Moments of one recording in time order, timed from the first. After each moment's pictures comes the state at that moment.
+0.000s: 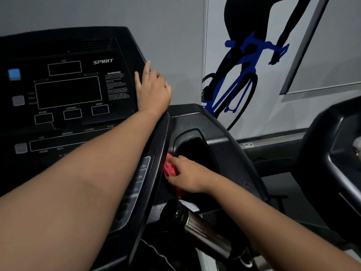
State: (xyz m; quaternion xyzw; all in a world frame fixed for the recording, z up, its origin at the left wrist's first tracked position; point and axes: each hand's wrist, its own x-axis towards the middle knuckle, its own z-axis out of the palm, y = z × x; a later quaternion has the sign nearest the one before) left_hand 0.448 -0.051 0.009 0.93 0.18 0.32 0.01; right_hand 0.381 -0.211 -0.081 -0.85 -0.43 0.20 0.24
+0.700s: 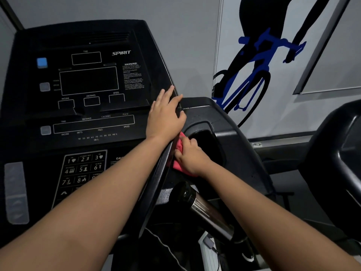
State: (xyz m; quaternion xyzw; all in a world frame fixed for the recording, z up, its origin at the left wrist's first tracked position) left_hand 0.372 -0.079 -0.034 0.94 0.14 0.28 0.16; right_hand 0.385 -0.187 -0.101 -0.88 -0.33 0.15 0.30
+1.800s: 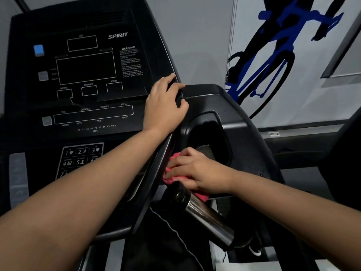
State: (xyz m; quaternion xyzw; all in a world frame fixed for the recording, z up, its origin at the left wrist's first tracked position) left_hand 0.376 -0.078 -0.036 0.93 0.16 0.31 0.12; right_hand 0.381 -0.237 -0.102 -0.66 -0.71 0.09 0.24
